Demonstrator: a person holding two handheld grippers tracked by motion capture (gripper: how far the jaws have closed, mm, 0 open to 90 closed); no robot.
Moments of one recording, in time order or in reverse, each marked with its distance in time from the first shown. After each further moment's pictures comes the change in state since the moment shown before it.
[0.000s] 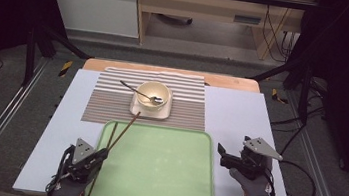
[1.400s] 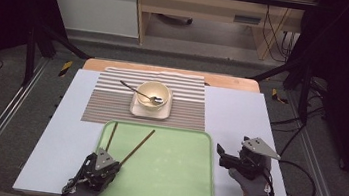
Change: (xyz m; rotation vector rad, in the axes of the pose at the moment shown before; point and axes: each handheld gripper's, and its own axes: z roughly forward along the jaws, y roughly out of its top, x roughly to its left) left arm -0.024 -0.016 0.030 0.162 -0.072 0.106; right arm 0.001 -0.001 0.003 0.013 -0.006 -0.012
